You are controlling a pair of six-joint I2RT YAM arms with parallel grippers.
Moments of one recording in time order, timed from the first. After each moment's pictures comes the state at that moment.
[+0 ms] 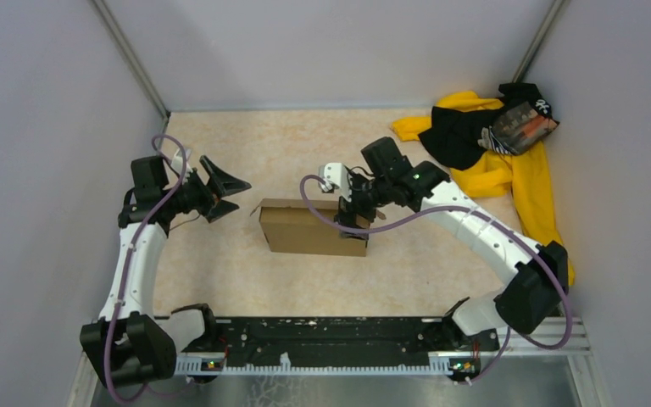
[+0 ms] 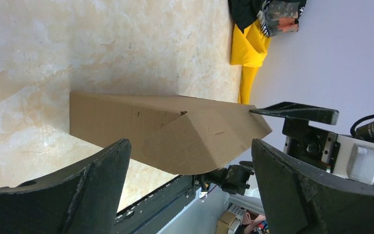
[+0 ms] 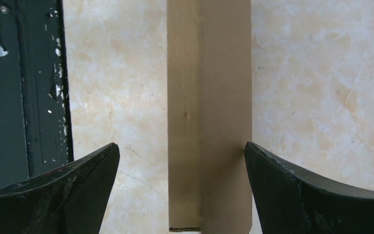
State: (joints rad) left arm 0.16 1.08 0.91 -0.53 0.82 -0.68; right arm 0.68 1.38 1.30 -0.79 -0.57 -0.65
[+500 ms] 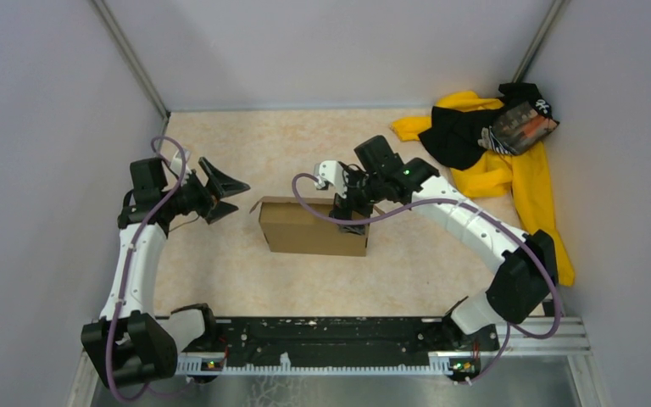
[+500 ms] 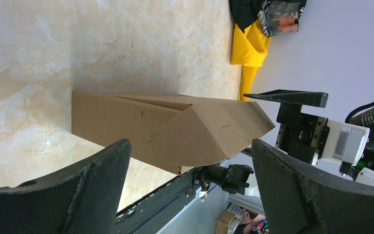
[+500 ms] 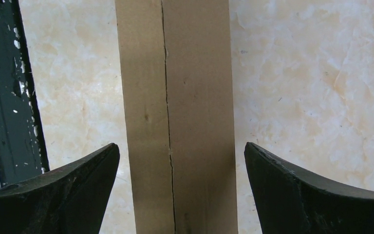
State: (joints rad) left arm 0.18 1.08 0.90 -0.53 0.84 -0.67; right arm 0.69 1.47 1.32 -0.77 -0.47 -0.66
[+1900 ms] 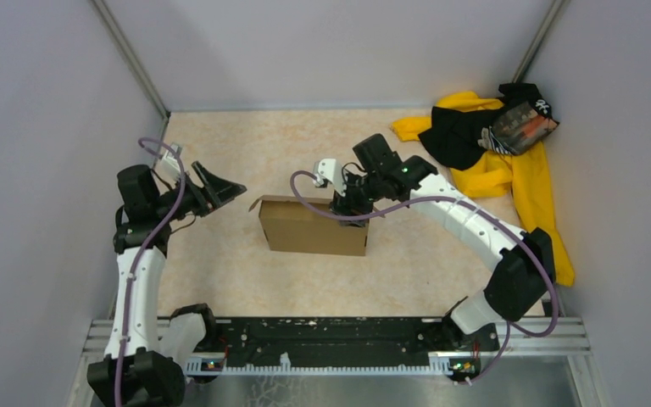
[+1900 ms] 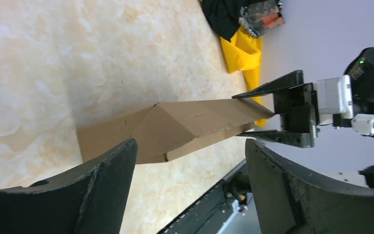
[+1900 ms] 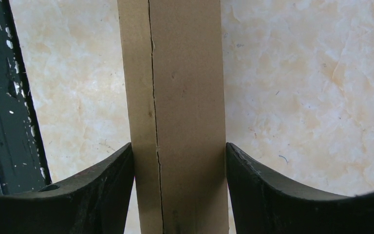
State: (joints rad) left arm 0.19 0.92 0.84 -0.35 0.90 -0.61; right arm 0.69 1.48 1.34 -0.78 -0.43 -0.64
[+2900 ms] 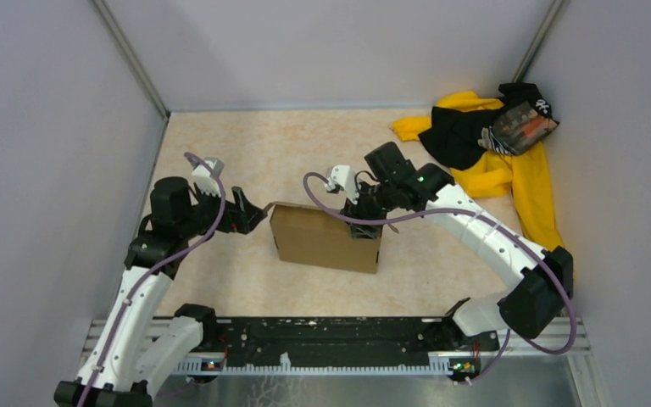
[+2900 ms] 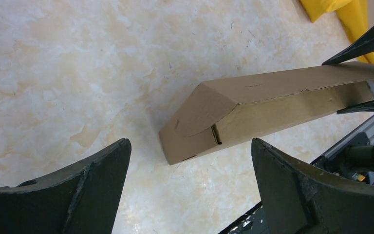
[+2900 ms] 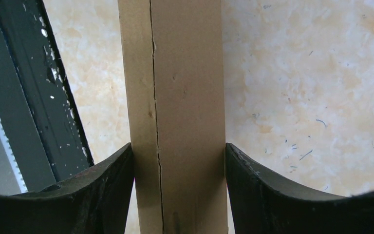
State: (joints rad) left arm -0.18 0.76 0.82 -0.51 0.44 -0.24; right arm 0.69 1.37 1.29 -0.89 -0.41 -0.53
